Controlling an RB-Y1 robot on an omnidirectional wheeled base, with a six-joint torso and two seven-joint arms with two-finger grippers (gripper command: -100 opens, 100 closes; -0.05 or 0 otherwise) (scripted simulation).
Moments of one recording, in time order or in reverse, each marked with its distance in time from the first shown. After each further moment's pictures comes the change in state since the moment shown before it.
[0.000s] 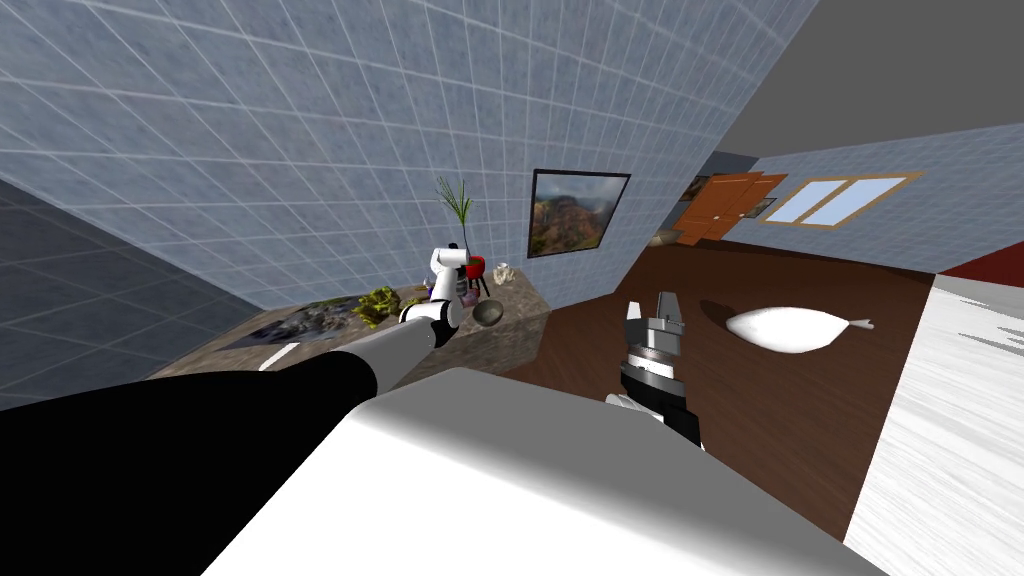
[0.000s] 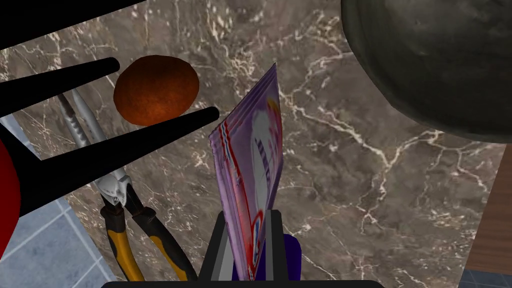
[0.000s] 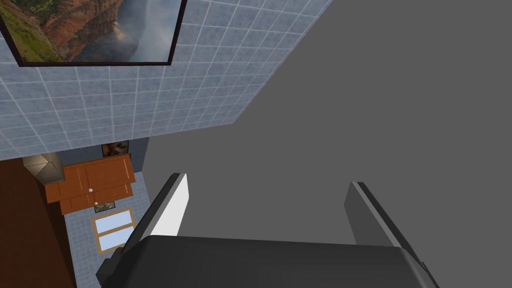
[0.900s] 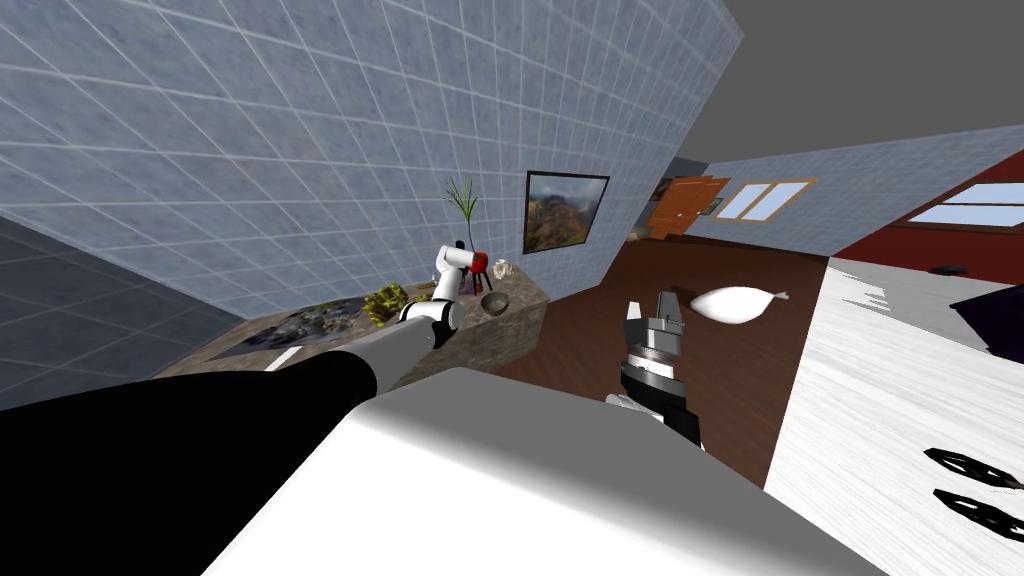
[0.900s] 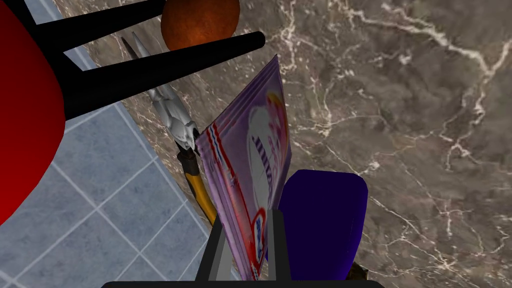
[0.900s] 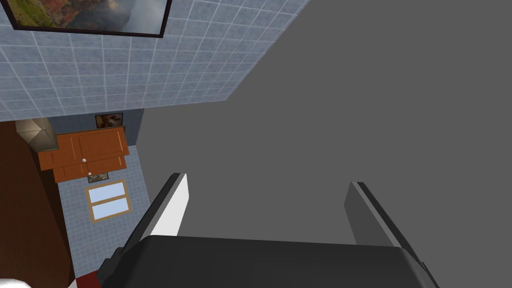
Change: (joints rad) left arm -0.005 0.009 -0.111 0.016 -0.122 -0.224 0.011; right arm 0.000 0.000 0.000 0.000 0.000 0.000 0.000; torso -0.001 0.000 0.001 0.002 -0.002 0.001
